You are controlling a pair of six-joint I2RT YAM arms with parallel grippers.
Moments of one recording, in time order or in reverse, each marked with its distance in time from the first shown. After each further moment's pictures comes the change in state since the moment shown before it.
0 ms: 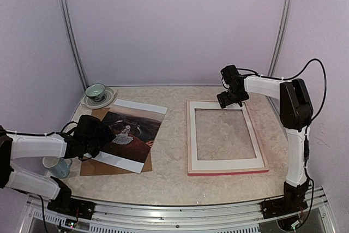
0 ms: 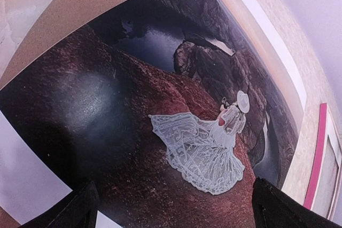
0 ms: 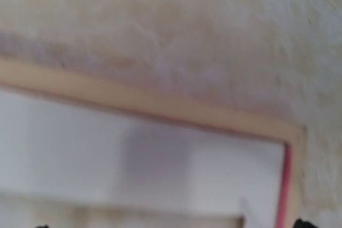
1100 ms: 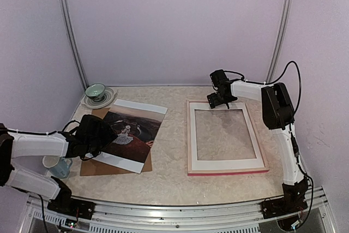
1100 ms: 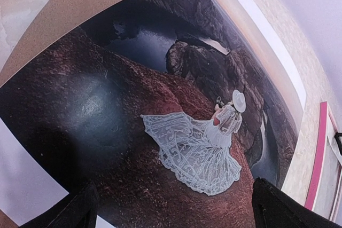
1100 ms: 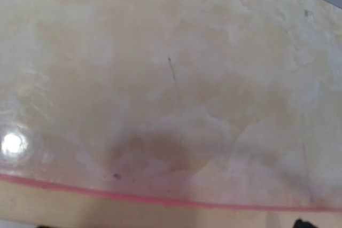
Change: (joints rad) left arm -0.032 0.023 0.021 0.000 -0.034 -0.003; right arm 0.035 0.279 0.254 0.089 0.034 0.004
